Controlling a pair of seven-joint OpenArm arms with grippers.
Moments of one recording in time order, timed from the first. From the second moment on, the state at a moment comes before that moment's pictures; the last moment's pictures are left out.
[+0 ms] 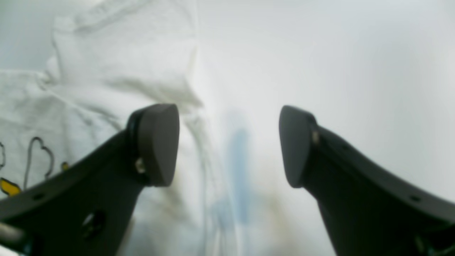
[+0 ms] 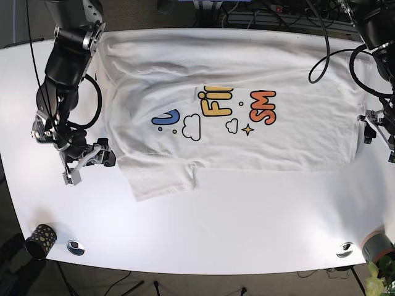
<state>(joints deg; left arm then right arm) -2.7 -25.2 -31.6 89.1 -11.5 -36.5 50.5 21.5 17.0 21.7 57.9 21.1 35.2 -47.4</state>
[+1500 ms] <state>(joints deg) -31.6 -25.4 -18.0 33.6 -11.8 -25.5 35.9 23.4 11.1 17.0 50.9 16.7 37.1 -40.1</state>
